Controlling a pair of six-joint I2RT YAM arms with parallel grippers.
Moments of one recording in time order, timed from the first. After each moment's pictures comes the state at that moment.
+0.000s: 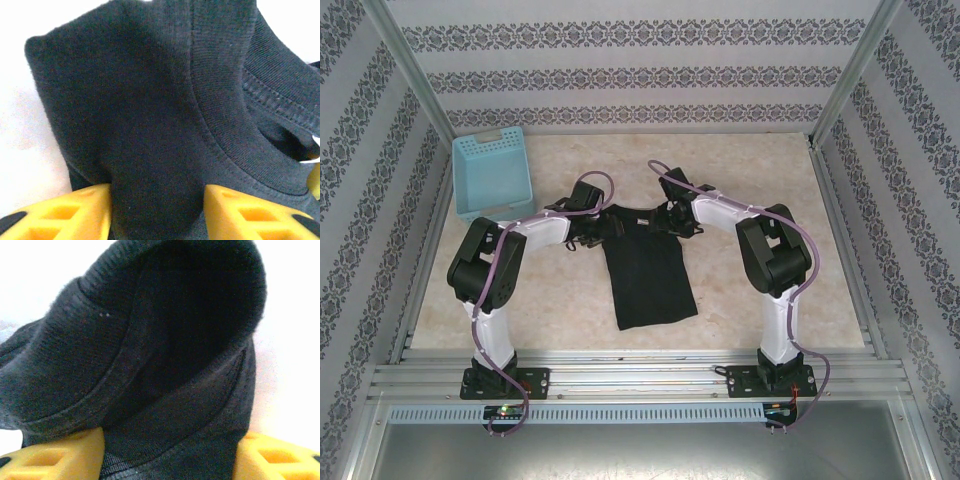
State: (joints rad) left arm -0.39 1.91 1.16 -0.26 0.24 -0.73; right arm 0.46 2.05 1.41 -0.54 -0.11 0.59
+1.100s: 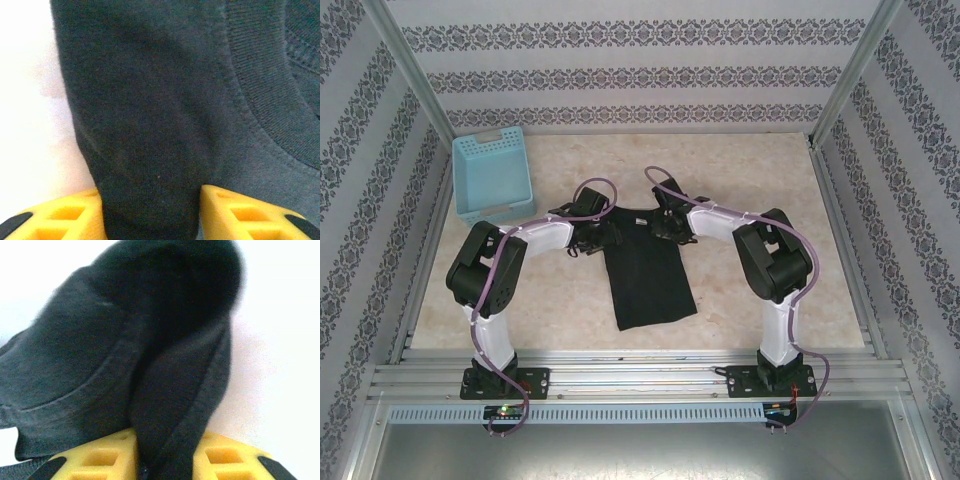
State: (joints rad) left arm -0.44 1.88 1.13 -0.32 0.16 -0.77; right arm 0.53 2.01 1.30 -0.39 0.00 0.75
